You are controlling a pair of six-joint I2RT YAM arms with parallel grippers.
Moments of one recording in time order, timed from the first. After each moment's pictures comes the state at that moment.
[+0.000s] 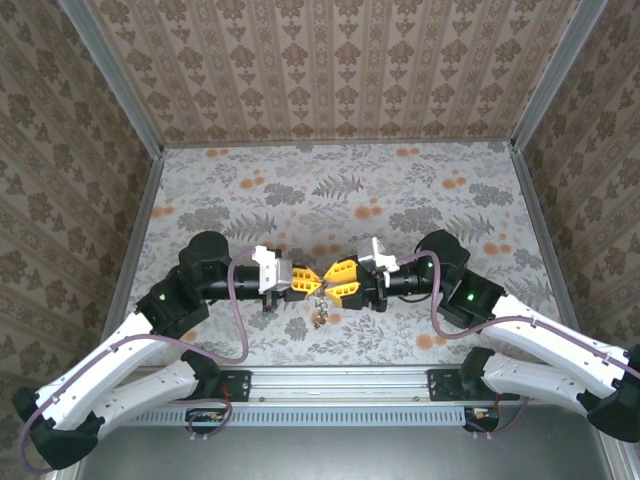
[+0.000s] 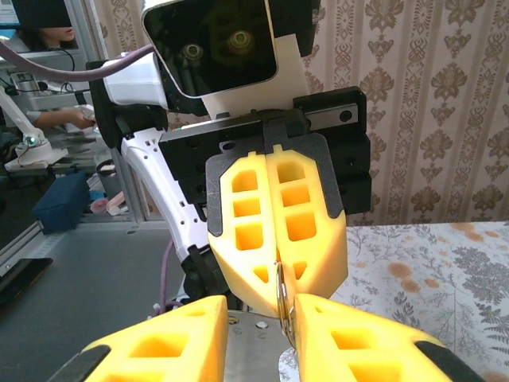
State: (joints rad) left arm -0.87 0.76 0.85 -0.29 0.72 0.28; right arm 0.86 0.92 0.79 0.13 -0.68 0.02
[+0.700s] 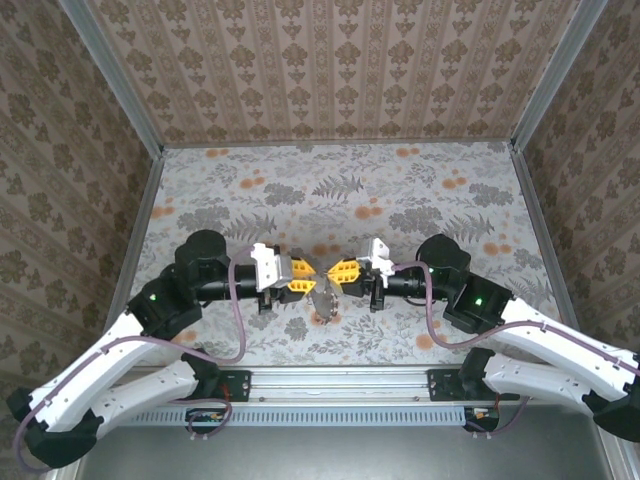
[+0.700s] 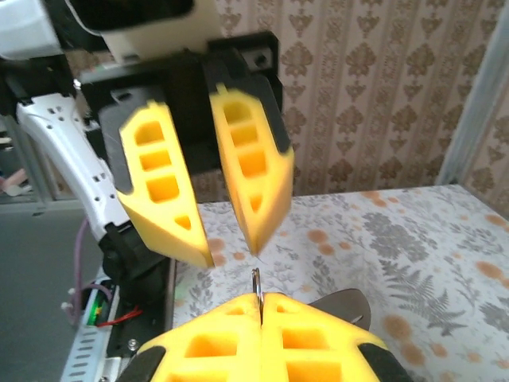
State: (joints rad) left arm -0.90 0.75 0.95 -0.47 0.56 0.33; right arm 0.91 0.88 0.82 -0.04 -0.40 -0.11
